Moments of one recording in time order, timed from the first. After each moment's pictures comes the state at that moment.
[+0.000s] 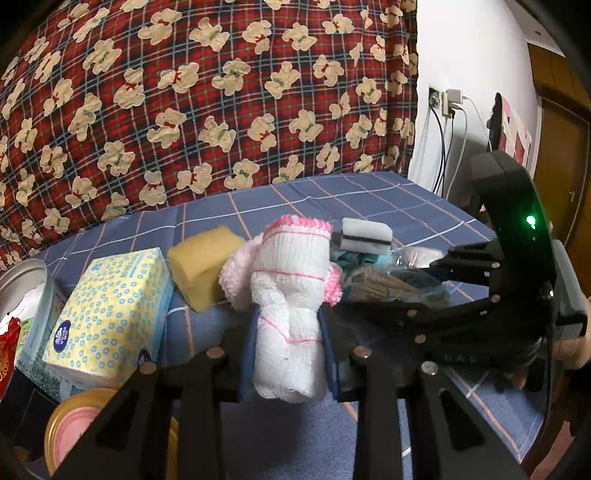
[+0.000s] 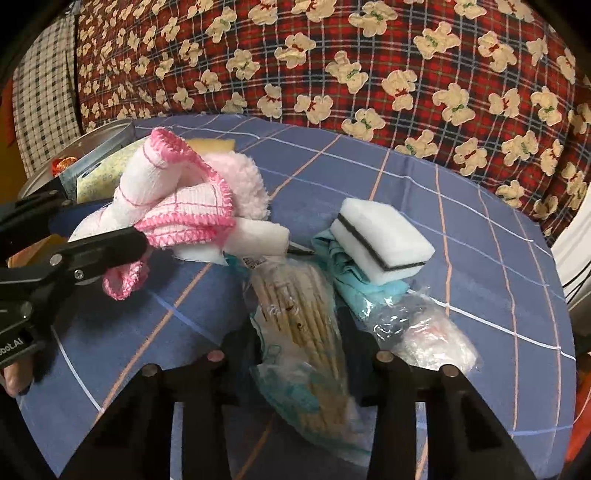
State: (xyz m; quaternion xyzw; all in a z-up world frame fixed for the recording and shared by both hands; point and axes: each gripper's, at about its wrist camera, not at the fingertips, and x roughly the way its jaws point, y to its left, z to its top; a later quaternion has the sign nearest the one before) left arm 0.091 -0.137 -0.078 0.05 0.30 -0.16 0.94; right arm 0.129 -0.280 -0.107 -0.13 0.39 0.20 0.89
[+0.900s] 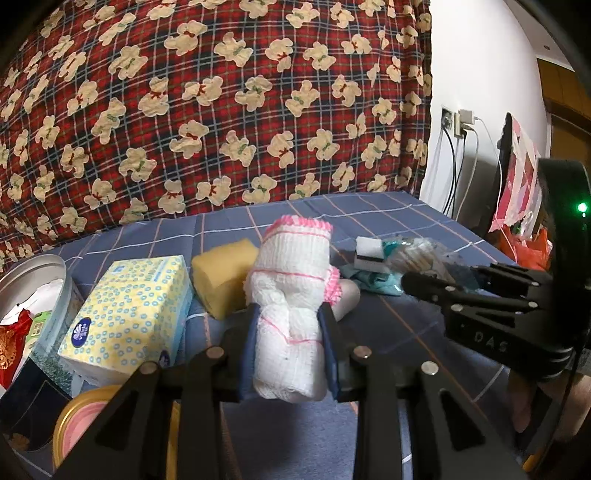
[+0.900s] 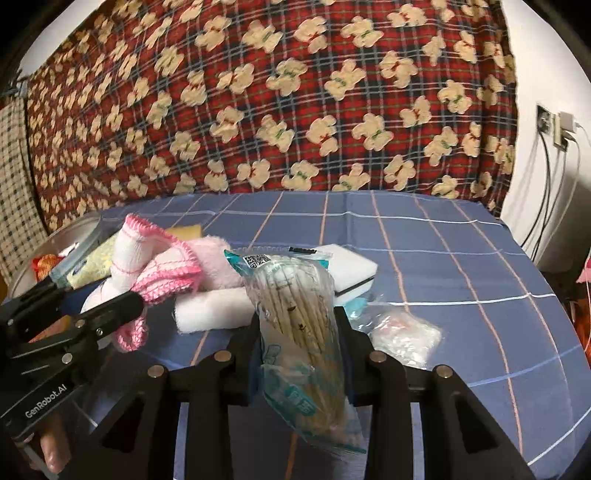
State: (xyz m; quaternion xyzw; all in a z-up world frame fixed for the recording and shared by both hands) left arm 0.083 -0.126 -0.074 0.03 0.27 -0.14 0.95; right arm 0.097 -0.294 -0.076 0.00 0.30 0.09 0.95
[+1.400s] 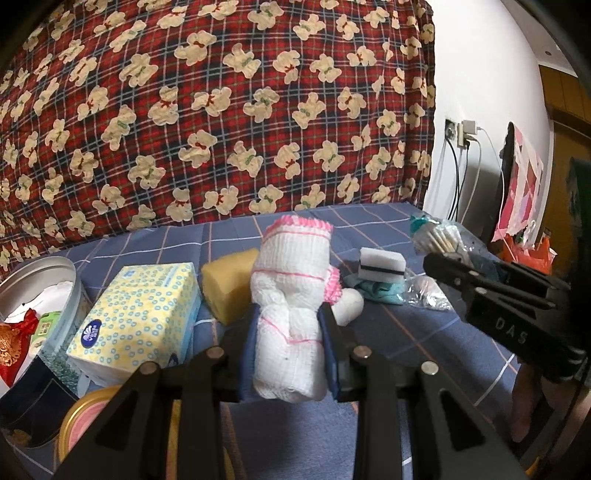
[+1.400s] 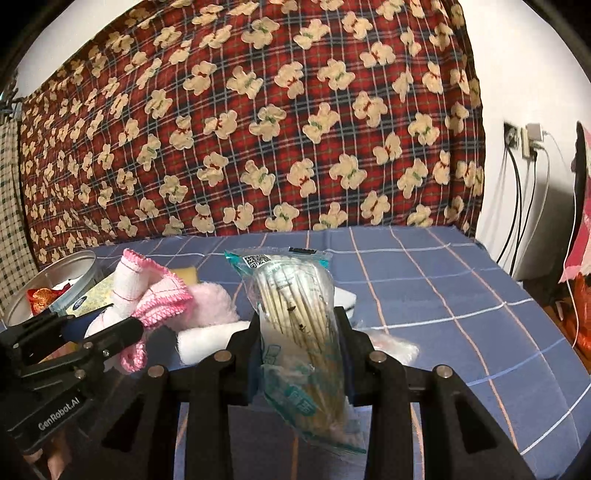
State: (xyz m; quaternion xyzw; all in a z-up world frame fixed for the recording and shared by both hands) left arm 0.078 -0.120 -0.070 0.02 0.25 -0.13 0.96; right arm 0.077 -0.289 -0.060 0.02 0.23 0.05 0.97
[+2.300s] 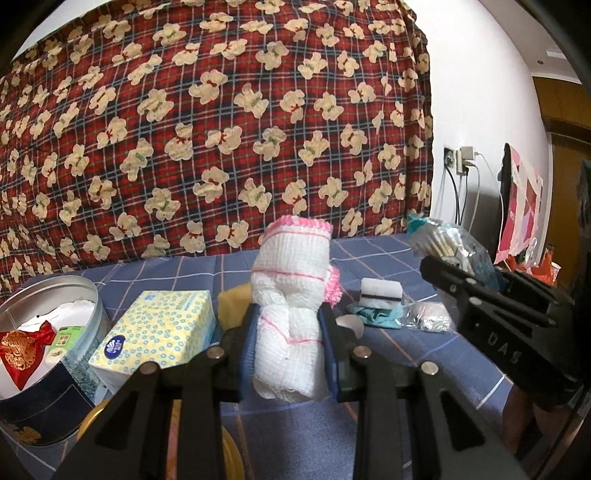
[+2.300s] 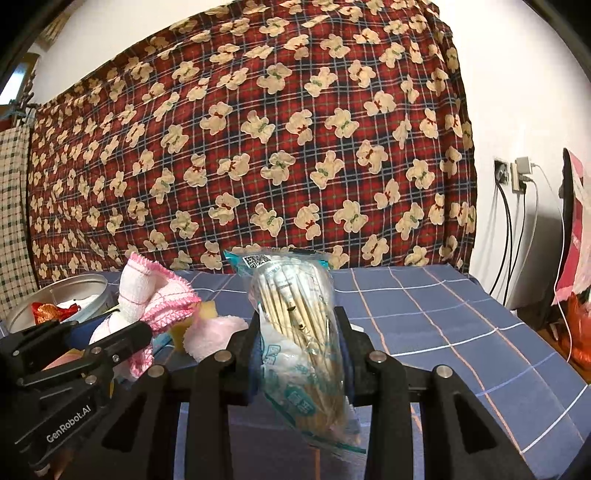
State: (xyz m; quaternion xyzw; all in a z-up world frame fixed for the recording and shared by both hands) left arm 0.054 -0.113 -0.058 0.01 0.18 -0.12 0.98; right arm 0.049 -0.271 -0.048 0.01 0.15 0.04 0.99
